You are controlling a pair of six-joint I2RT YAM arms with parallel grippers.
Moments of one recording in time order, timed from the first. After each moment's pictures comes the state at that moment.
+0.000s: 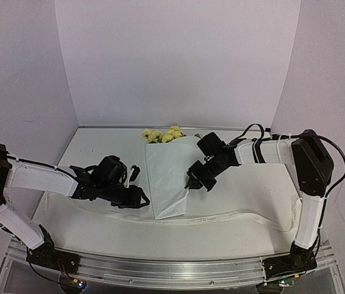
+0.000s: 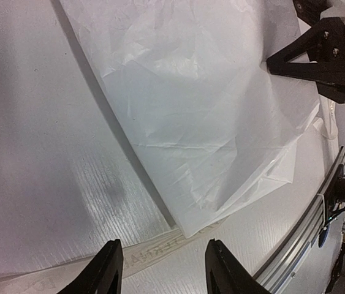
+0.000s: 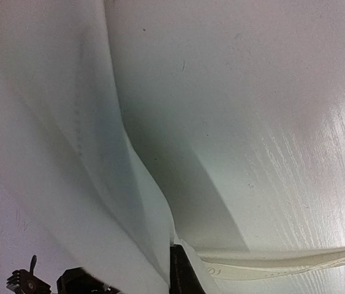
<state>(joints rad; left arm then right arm) -0.86 1.49 0.73 -0.08 0.22 -0.70 0.71 1.96 1.35 -0.46 -0.37 1.39</state>
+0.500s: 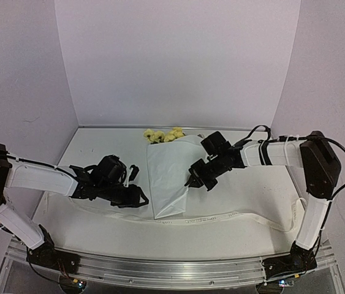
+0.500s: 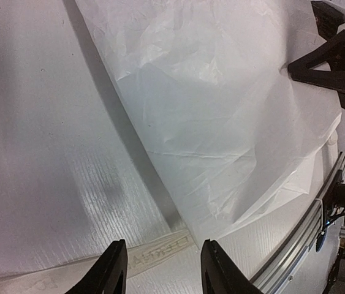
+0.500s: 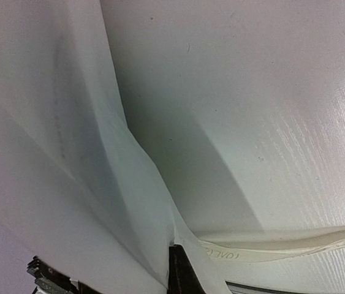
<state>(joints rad) -0.85 1.49 0.73 -0.08 0.22 -0.71 0.71 1.89 1.27 -0.37 -0.39 1.51</state>
